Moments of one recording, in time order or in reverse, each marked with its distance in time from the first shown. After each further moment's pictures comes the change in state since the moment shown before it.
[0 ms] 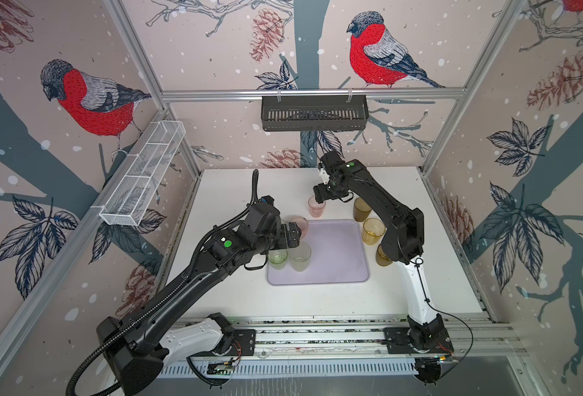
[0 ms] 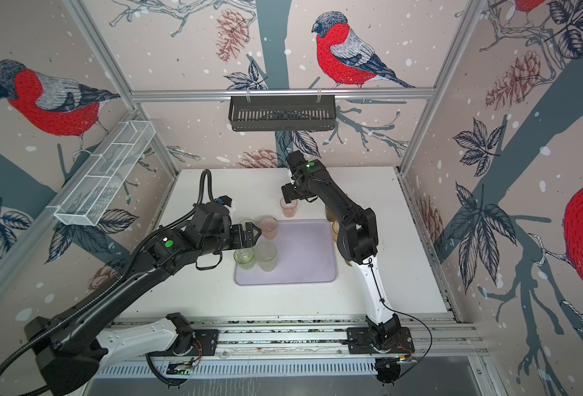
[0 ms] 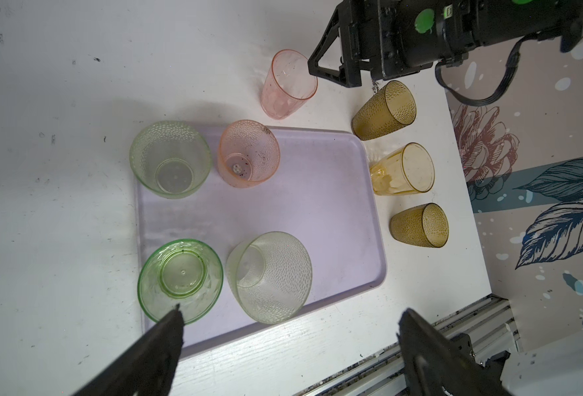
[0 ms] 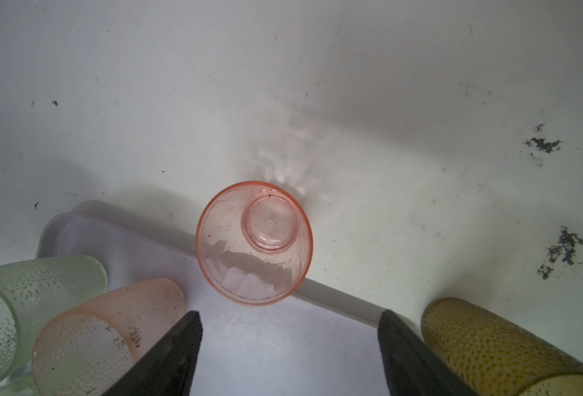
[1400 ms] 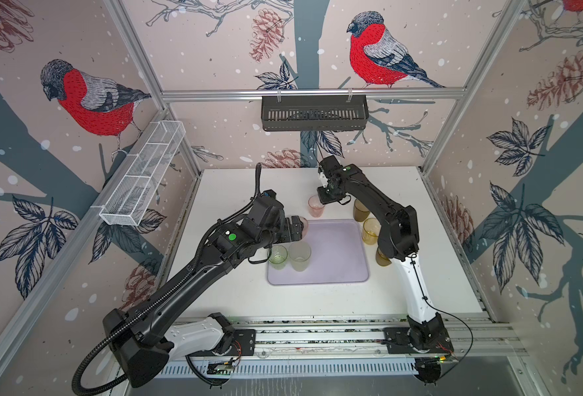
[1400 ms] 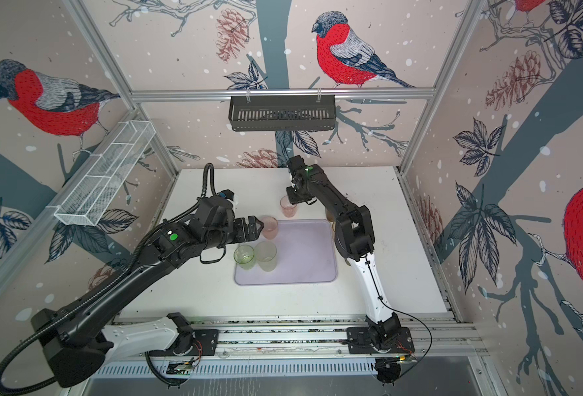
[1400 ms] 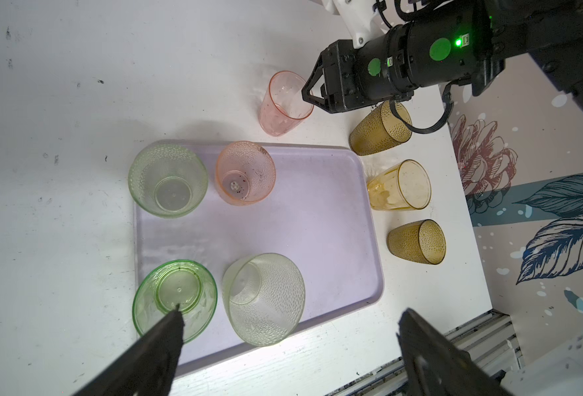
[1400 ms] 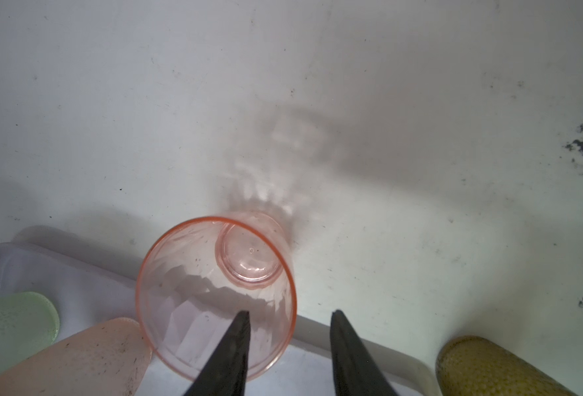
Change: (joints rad) left arm 0.001 0.050 0.052 0.007 -0.025 0.000; right arm -0.019 0.069 -0.022 0.075 0.001 0.000
